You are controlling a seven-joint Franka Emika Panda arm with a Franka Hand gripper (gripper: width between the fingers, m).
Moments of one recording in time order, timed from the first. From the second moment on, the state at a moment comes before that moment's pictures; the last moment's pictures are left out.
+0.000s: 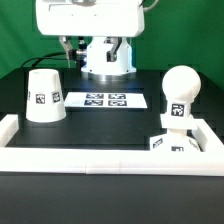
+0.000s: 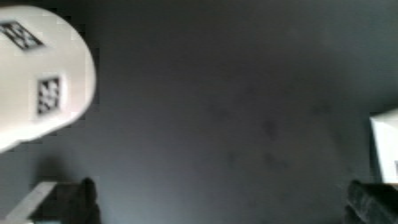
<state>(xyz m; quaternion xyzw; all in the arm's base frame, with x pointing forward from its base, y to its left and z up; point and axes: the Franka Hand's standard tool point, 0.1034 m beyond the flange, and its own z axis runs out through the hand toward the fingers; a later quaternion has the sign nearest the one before) 0.469 -0.058 0.131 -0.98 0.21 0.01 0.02</state>
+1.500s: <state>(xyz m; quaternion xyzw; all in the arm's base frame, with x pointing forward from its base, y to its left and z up) 0.423 -0.114 0.101 -0.99 0.11 -0.01 0.02</state>
